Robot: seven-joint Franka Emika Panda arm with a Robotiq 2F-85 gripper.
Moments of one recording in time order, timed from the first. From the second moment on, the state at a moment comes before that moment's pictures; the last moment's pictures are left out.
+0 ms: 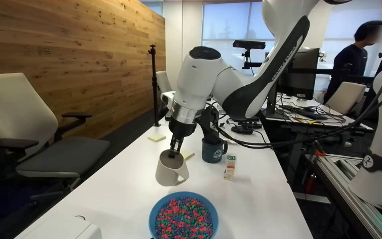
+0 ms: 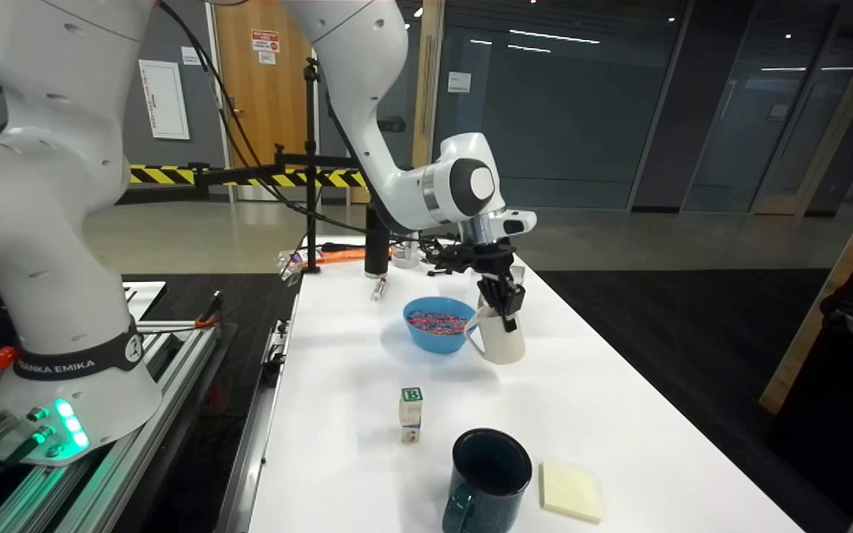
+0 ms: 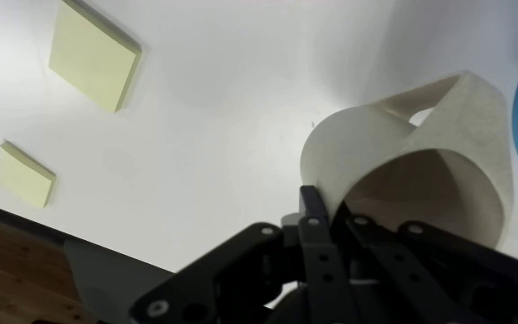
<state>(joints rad) 0.01 0.41 0.16 -2.07 -0.85 2.67 0.65</state>
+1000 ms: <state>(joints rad) 0.13 0.44 0.03 -2.07 -0.53 2.67 0.58</state>
